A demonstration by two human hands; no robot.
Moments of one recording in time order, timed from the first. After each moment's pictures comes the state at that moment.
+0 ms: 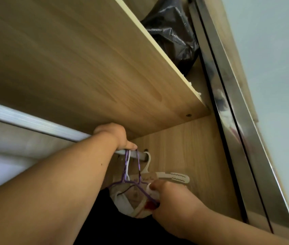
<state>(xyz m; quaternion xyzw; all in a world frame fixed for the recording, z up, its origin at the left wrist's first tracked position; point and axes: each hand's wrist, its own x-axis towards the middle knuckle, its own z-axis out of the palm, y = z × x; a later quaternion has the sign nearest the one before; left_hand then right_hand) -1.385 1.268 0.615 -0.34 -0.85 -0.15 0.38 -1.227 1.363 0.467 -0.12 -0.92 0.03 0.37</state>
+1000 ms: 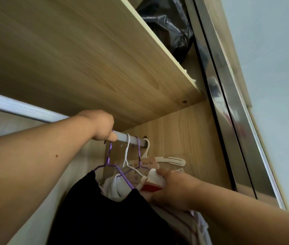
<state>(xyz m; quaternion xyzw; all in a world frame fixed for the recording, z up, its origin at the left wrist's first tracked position) -1.368 1.206 0.595 -0.36 -0.83 0.00 0.43 -1.209 1.349 0.460 -0.23 -0.93 0.10 0.27</state>
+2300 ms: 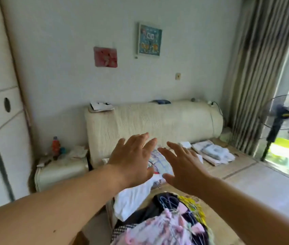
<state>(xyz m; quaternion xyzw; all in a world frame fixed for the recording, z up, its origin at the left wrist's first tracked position) -0.644 1.278 0.155 -0.92 -0.34 -0.13 0.13 -0.475 1.201 0.130 -0.71 -0.68 -0.12 0.10</state>
